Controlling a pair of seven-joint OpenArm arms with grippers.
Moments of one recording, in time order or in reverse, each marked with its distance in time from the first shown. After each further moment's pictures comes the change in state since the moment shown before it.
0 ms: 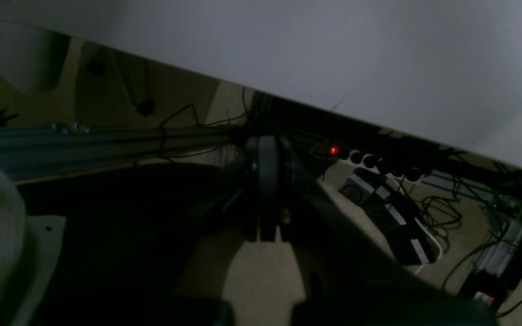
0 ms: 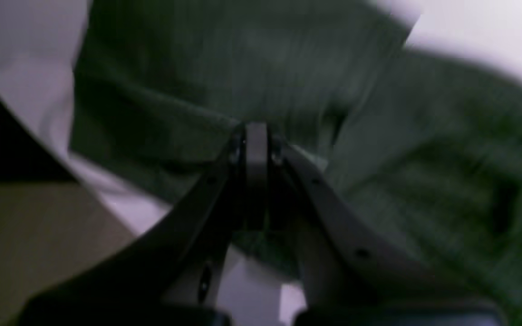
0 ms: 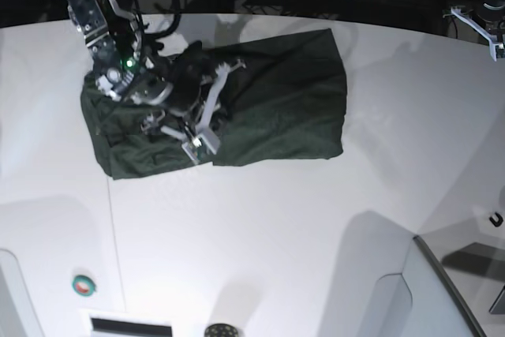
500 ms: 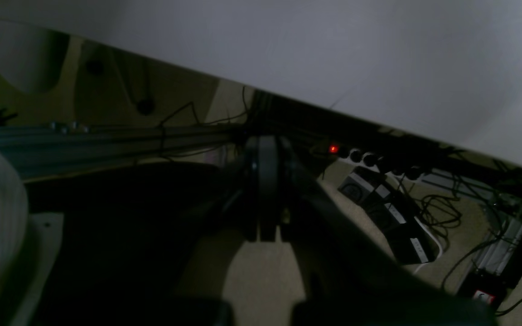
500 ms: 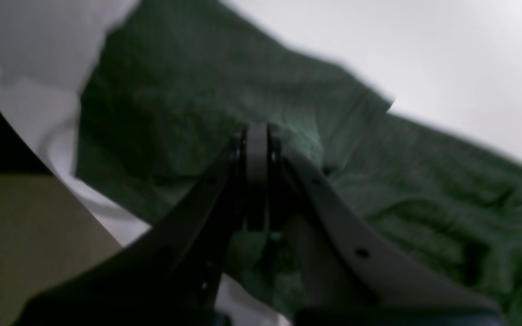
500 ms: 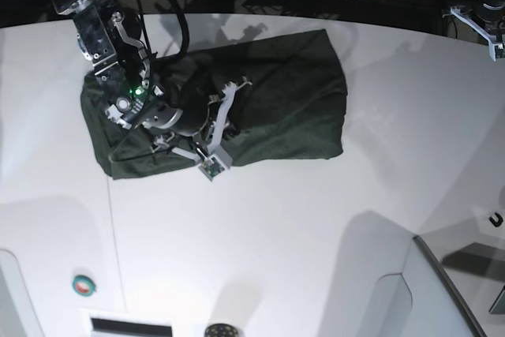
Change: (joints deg) left arm 0.0 0.0 0.1 0.0 0.1 0.0 0.0; right arm 5.3 -1.6 -0.1 -5.7 -0.3 3.7 -1.8
